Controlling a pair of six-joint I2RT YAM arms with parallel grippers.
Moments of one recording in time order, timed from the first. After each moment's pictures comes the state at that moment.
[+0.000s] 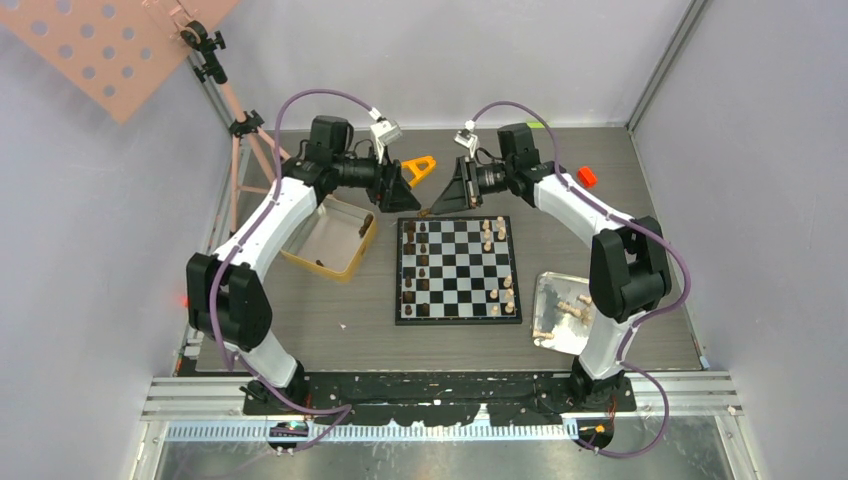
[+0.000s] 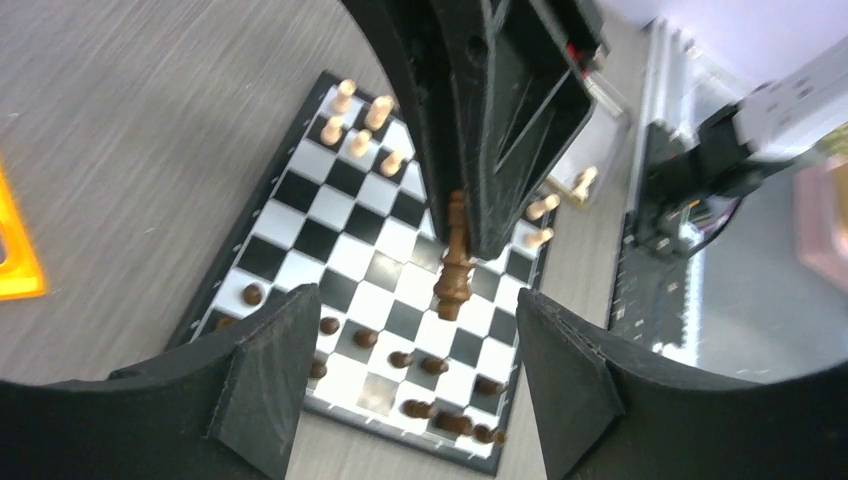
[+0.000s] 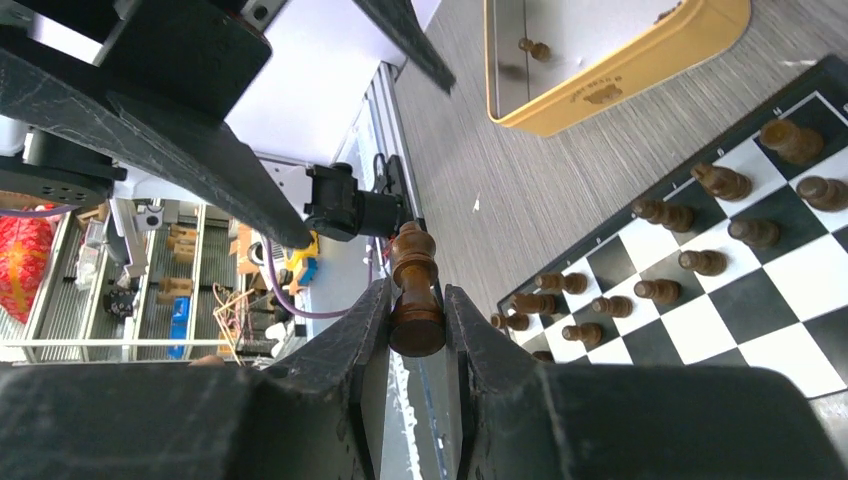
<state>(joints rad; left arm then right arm) -0.33 1.63 1.46 -0.50 0.93 0.21 0.36 1.82 1.41 -0.25 -1.15 0.42</state>
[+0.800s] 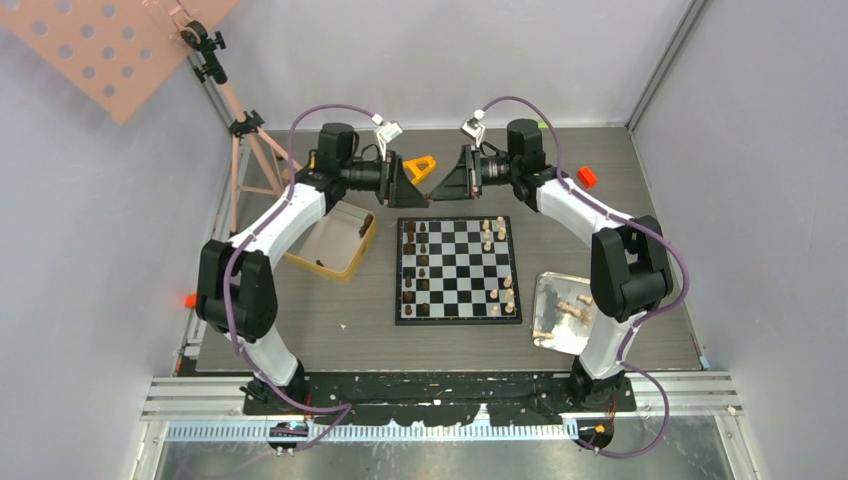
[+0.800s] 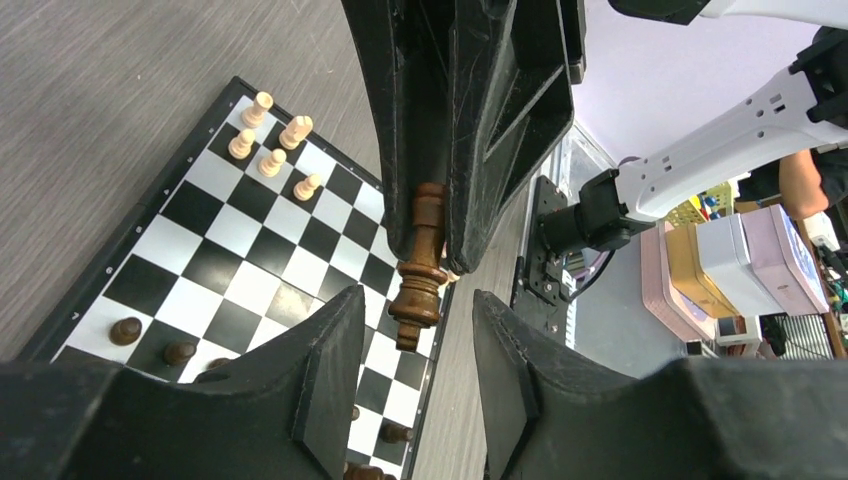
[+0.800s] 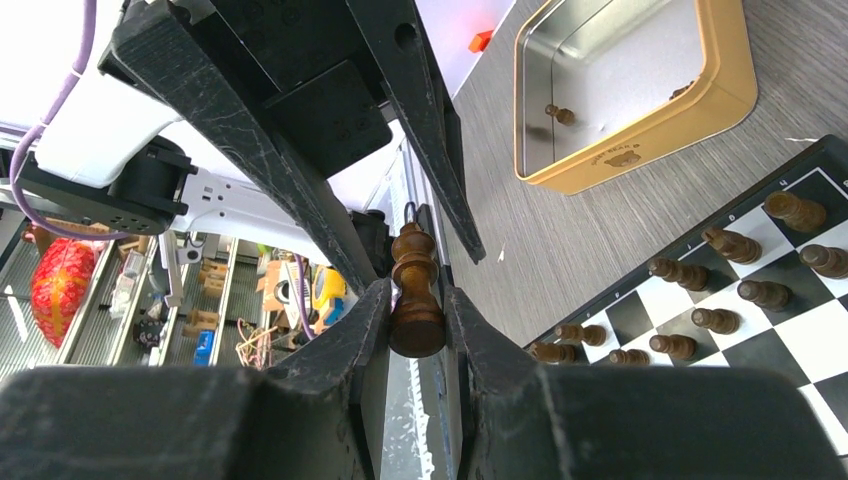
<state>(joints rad) -0.32 1.69 1.35 -0.17 1.09 -0.23 0.34 1.81 1.34 0.13 -1.18 0.72</state>
